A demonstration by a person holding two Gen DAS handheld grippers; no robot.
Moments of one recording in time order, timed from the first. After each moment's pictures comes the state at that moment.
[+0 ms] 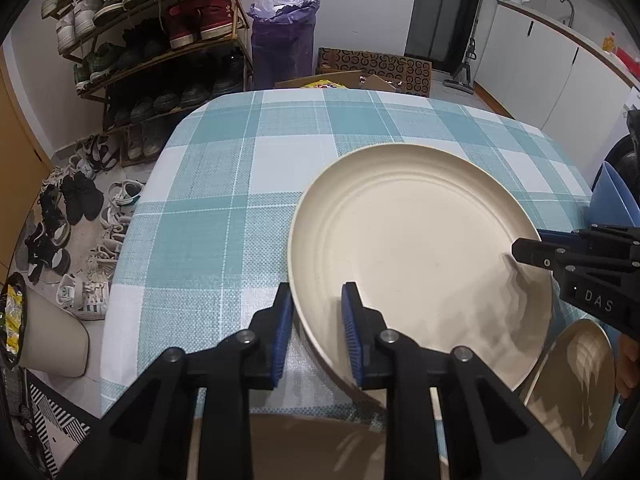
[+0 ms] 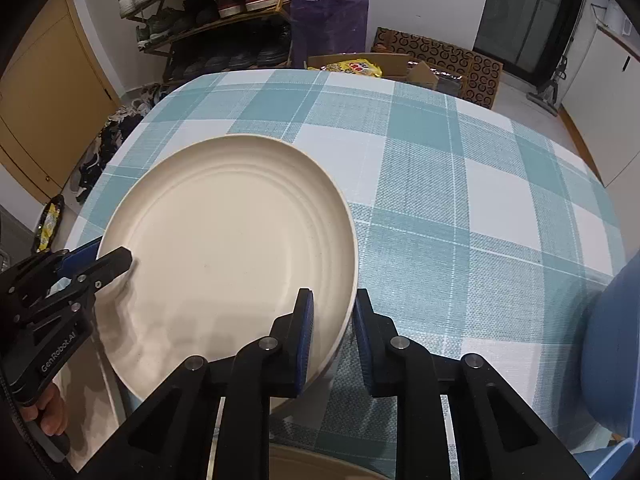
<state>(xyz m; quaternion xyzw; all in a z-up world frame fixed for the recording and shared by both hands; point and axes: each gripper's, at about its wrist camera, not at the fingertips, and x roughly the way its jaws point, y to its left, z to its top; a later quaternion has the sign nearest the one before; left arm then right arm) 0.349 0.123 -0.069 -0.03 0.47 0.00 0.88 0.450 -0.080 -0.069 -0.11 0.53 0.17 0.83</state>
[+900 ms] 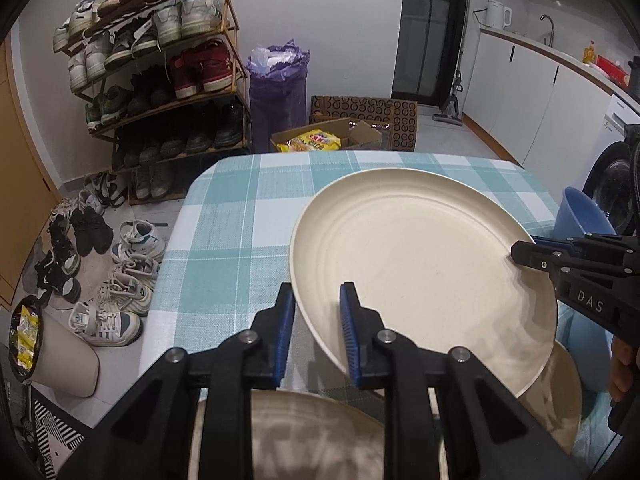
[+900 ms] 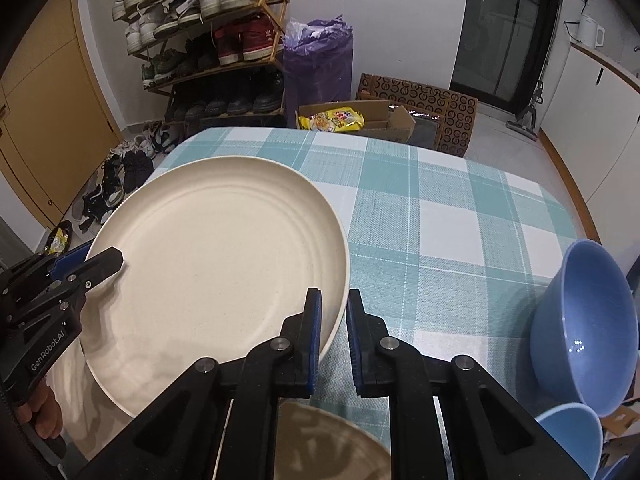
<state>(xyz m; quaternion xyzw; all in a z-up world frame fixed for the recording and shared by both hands) 0.308 0.106 0.004 -0.02 0.40 0.00 0.91 0.408 -0.104 -0.001 -0.09 0.46 0.16 0.87</state>
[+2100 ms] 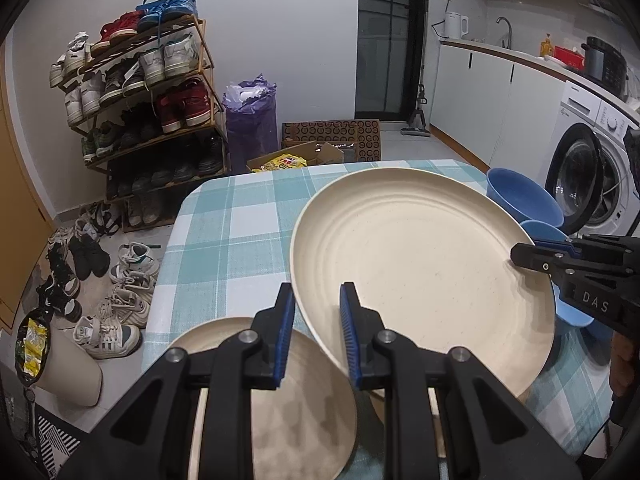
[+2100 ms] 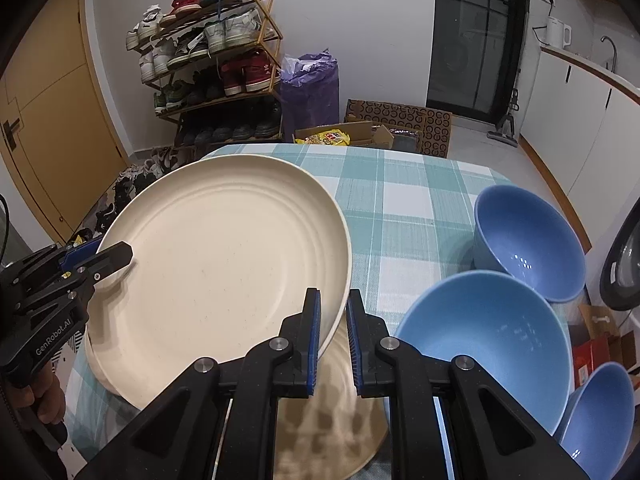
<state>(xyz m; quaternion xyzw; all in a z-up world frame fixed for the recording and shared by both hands) 0.200 0.057 0.044 0.01 0.36 -0.04 0.93 0.280 -0.164 0.040 -0.06 0.41 0.15 0.90</state>
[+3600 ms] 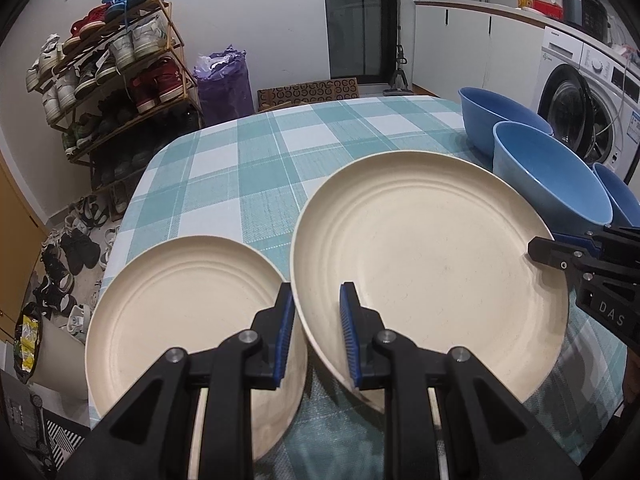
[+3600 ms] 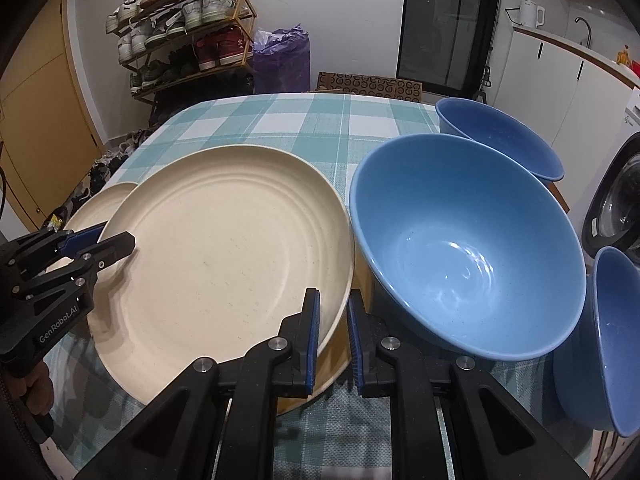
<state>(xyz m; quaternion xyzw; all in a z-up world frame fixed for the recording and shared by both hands) 0.174 0.017 -0.028 0.05 0.40 -0.06 0.91 0.217 -0.196 -0.035 -0.07 0.44 0.10 0.89</state>
